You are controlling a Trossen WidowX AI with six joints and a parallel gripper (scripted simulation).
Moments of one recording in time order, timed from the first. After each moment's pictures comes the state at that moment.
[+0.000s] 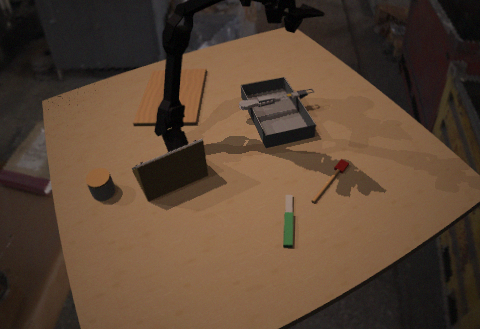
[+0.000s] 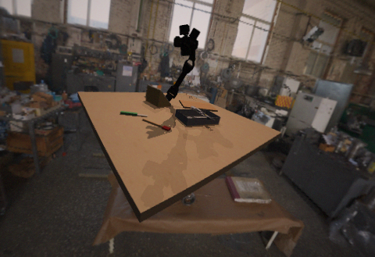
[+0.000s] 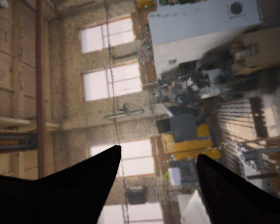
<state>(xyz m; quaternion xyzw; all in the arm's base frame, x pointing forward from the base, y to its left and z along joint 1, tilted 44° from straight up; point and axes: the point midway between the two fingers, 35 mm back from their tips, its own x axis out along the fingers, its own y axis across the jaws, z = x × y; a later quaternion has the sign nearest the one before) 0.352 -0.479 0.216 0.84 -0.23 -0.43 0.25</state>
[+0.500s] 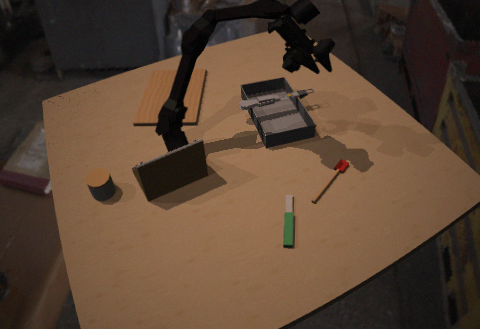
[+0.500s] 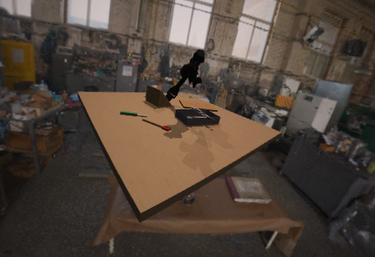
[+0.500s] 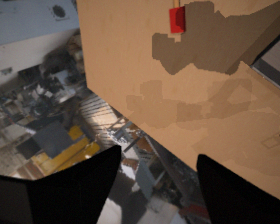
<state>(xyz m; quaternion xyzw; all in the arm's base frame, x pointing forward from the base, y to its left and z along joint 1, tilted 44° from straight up) 0.432 -0.270 0.085 0.86 0.12 -0.49 -0.04</state>
